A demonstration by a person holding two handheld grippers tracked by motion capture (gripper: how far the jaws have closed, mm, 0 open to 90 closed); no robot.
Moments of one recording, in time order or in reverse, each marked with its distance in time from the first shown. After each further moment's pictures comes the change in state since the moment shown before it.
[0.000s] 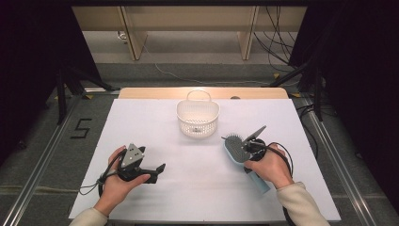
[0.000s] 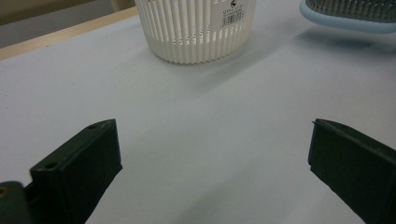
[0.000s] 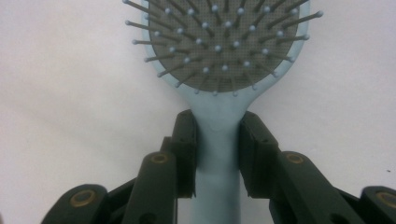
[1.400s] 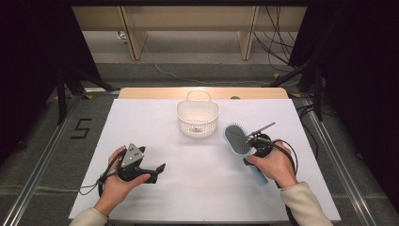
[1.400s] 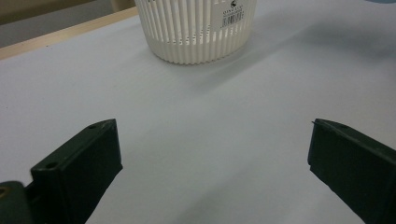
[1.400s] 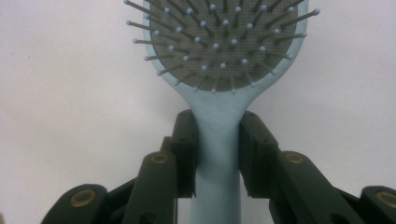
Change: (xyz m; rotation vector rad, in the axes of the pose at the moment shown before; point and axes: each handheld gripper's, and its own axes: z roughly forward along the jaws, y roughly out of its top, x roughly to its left) left arm 0.000 0.000 0.000 -0.002 -0.001 -0.002; right arm -0.007 -0.001 -0.018 -0.169 0.038 0.012
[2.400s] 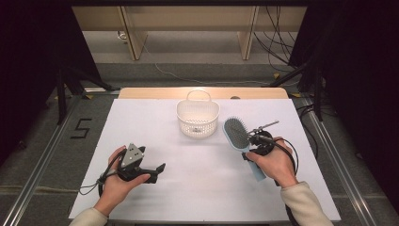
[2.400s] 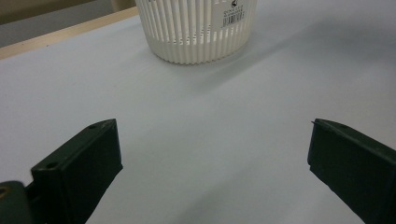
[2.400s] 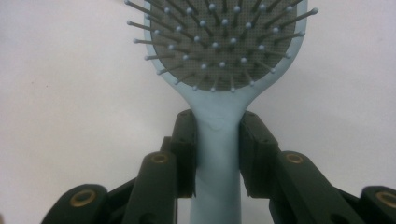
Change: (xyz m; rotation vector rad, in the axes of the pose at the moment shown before) left arm 0.000 0.000 0.000 -0.001 0.001 -0.004; right arm 0.000 0.002 -0.007 -0.119 0.009 -0.012
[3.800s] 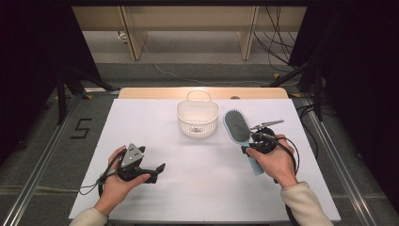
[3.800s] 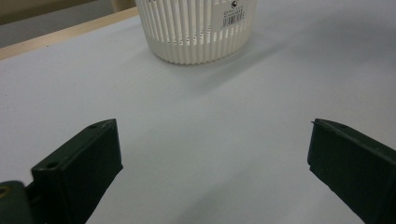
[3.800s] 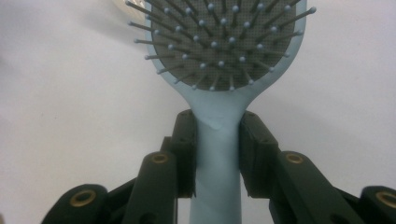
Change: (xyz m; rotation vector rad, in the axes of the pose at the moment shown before) left arm 0.000 0.000 0.000 -0.001 0.000 0.001; right arm -0.001 0.003 -0.007 -0.138 -0.006 -0.003
